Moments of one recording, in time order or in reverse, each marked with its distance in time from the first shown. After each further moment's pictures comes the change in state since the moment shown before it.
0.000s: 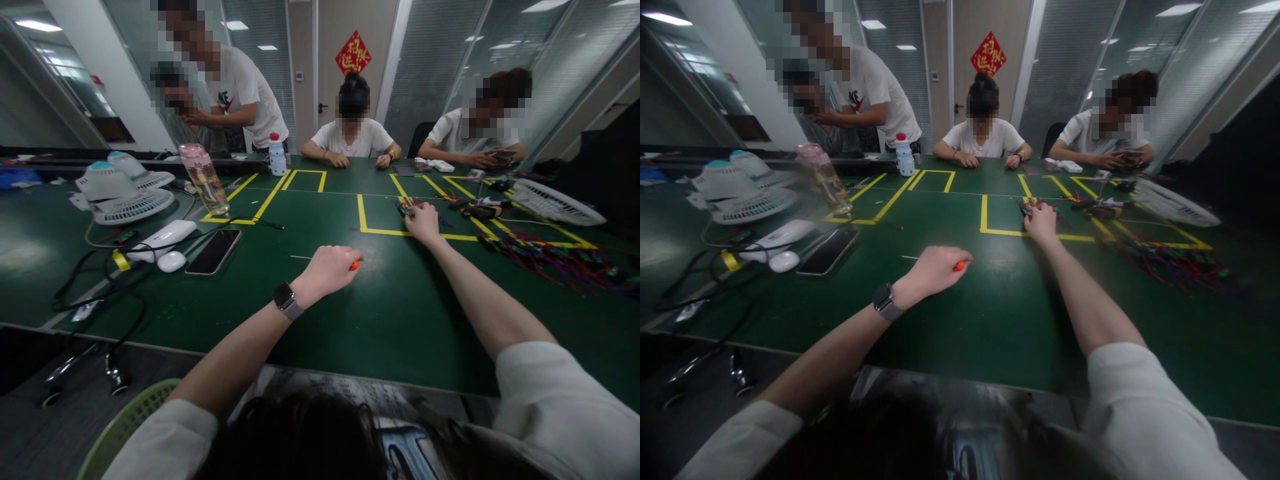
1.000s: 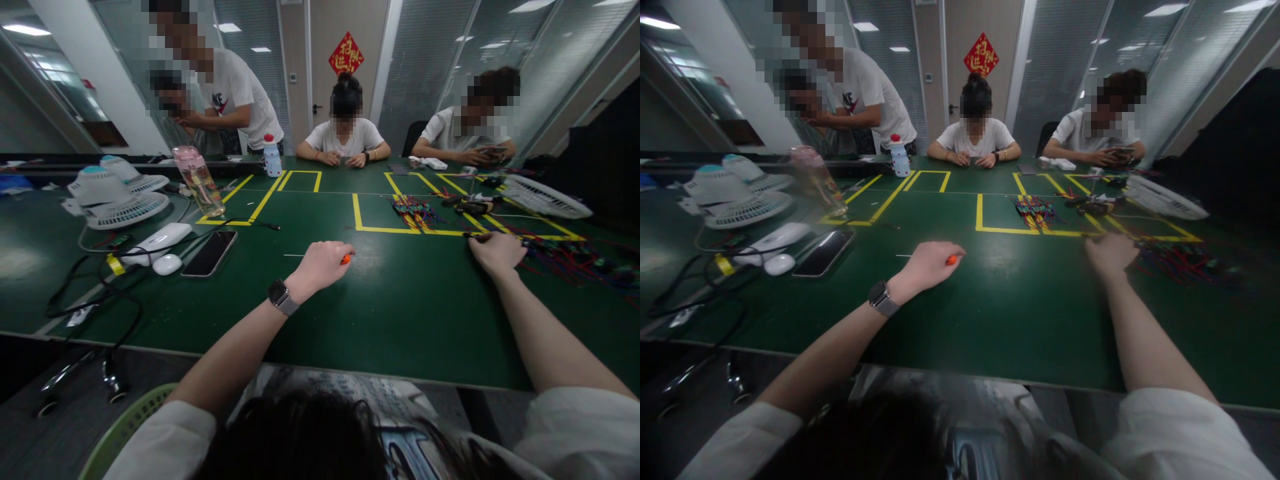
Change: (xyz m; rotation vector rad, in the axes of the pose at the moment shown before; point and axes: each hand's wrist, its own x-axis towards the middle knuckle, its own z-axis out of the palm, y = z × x) left_hand 0.001 -0.007 0.000 -0.036 -0.012 -0.050; right_hand -0.083 0.104 -0.068 -0.145 -0.075 0.445
